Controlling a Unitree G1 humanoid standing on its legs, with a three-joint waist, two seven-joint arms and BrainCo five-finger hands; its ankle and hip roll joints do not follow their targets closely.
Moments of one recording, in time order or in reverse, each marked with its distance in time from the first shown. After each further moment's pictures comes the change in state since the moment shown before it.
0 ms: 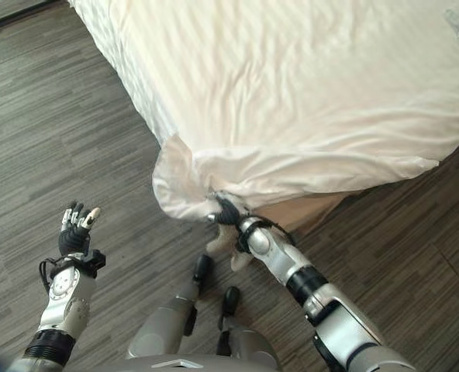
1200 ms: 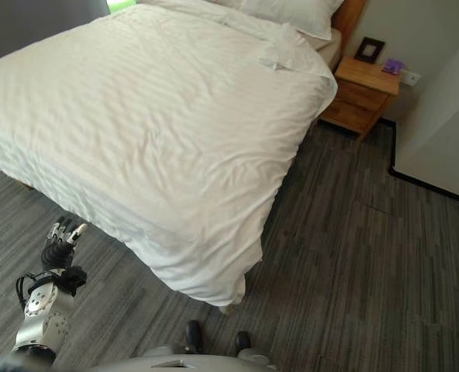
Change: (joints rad) left arm 0.067 0.037 0.115 0.030 0.006 0.053 -0.117; right arm 0.578 -0.216 -1.039 0.372 0.876 0.133 0.032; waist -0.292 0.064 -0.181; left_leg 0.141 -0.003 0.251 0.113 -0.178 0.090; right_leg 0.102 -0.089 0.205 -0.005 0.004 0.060
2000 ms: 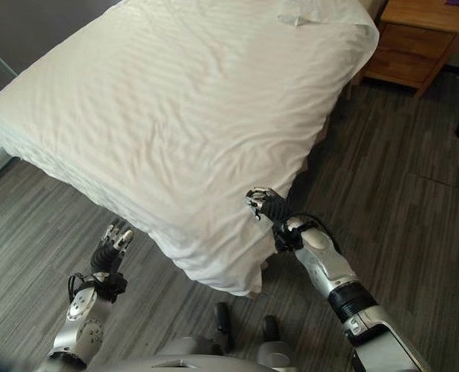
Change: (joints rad) left arm 0.040 -0.109 -0.226 -0.079 -0.052 0.009 -0.100; right arm -0.608 0.085 0.897 -0.436 0.206 0.022 0.272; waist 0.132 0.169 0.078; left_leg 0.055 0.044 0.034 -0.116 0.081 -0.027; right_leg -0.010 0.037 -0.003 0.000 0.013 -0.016
